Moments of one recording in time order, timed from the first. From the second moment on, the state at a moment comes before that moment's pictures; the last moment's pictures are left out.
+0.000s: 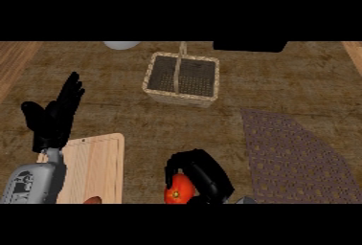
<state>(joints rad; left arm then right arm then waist) -0.23 0.19 0.10 -1.47 -0.04 0.06 0.18 -0.16 -0.02 0.65 -1.51 0.52 -0.02 0.05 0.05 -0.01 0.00</state>
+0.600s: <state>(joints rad) -0.23 0.20 0.12 -1.44 -0.05 0.06 0.17 -0.39 0.00 0.96 -1.80 0.54 -0.48 0.61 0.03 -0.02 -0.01</state>
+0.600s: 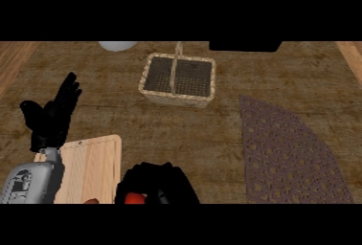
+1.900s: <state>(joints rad) -0.28 0.18 0.11 -1.42 -0.05 0.06 0.17 -1.50 0.00 0.69 -1.12 0.36 -0.60 1.08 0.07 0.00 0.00</state>
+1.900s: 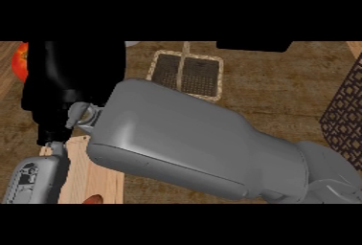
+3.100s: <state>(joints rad) -0.22 0.19 0.13 -1.46 -0.05 0.06 0.15 -1.57 -0.04 0.81 -0.66 0.19 -0.50 0.74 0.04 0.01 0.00</state>
